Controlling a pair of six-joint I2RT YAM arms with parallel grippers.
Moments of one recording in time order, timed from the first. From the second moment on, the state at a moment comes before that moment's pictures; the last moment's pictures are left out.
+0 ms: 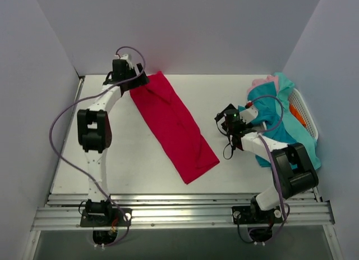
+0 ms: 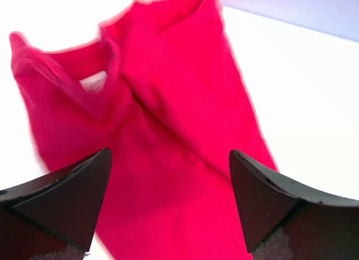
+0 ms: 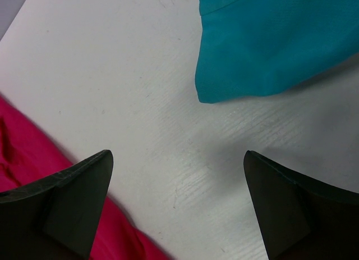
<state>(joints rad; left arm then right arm) -0.13 2.42 2.11 -0.29 0.22 -0.43 0.33 1.54 0.73 0.15 0.48 0.94</state>
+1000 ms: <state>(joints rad) -0.35 1.22 0.67 -0.05 -0.11 -0.70 0.70 1.18 0.35 0.13 0.45 1.08</state>
